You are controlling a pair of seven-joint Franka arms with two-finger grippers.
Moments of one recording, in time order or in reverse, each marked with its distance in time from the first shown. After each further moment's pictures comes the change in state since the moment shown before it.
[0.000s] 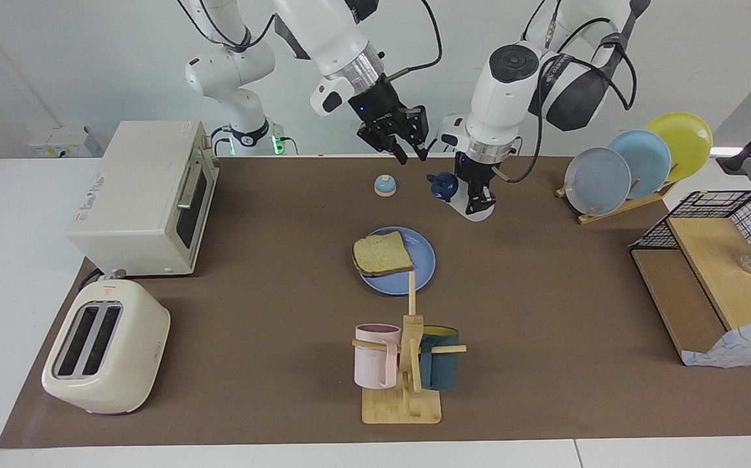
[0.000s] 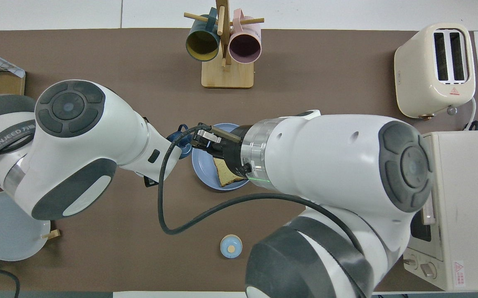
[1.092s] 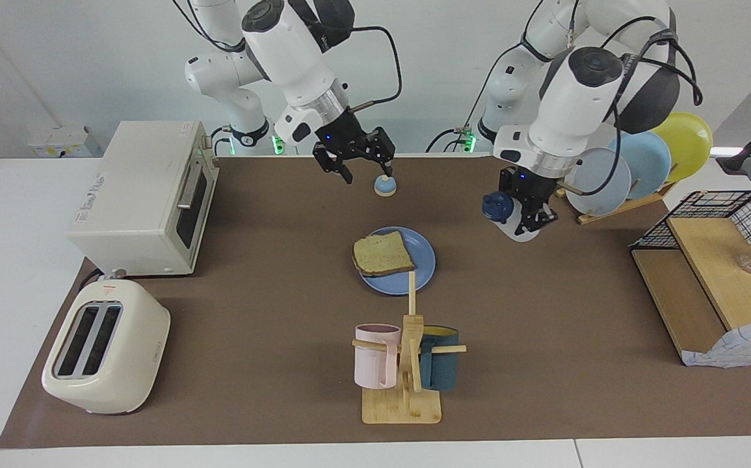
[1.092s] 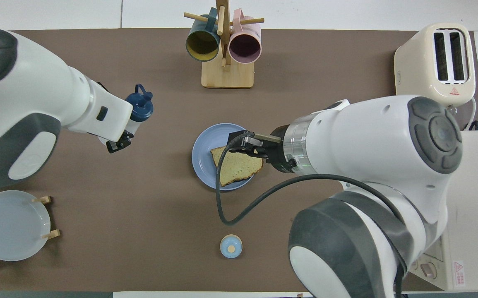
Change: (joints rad) left arm -0.005 0.002 0.107 0.106 0.030 -0.003 0.036; right arm -0.084 -0.048 -0.022 -0.069 -0.020 -0.171 -0.222
